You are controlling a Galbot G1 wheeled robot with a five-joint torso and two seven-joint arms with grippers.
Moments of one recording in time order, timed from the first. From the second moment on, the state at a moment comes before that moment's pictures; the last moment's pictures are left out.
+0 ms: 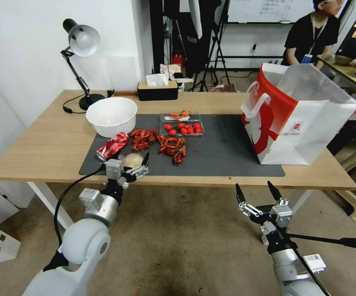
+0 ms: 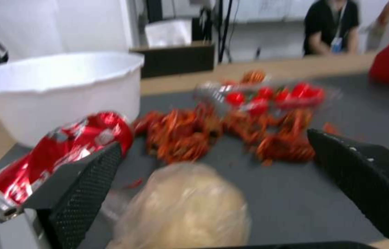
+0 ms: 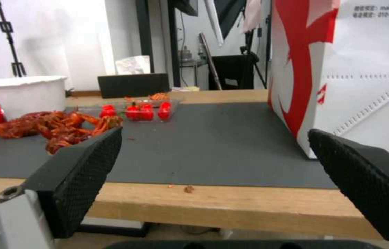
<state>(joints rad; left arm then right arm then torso) 1.31 -1.12 -0.35 -2.10 -0.42 0.28 -0.16 -1.75 1.23 0.49 2.12 0.29 0.30 0.05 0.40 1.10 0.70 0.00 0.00</state>
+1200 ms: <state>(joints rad) 1.18 -1.11 -0.30 -2.06 -0.61 0.61 -0.32 -1.77 1.25 0.50 2.11 0.28 0.29 0.07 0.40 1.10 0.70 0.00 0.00</state>
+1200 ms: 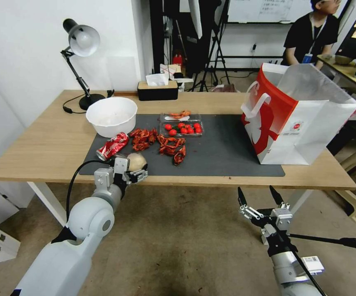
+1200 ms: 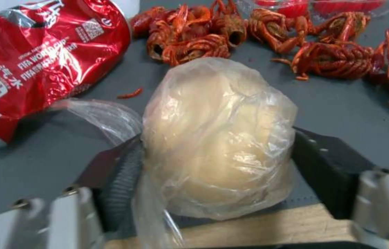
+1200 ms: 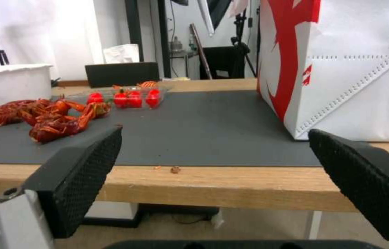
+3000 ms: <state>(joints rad) 0.96 -1.05 -0.25 -1.83 -0.84 -0.05 0.56 -1.79 1.26 0.50 2.13 0.27 0.29 0.06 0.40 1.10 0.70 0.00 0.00</state>
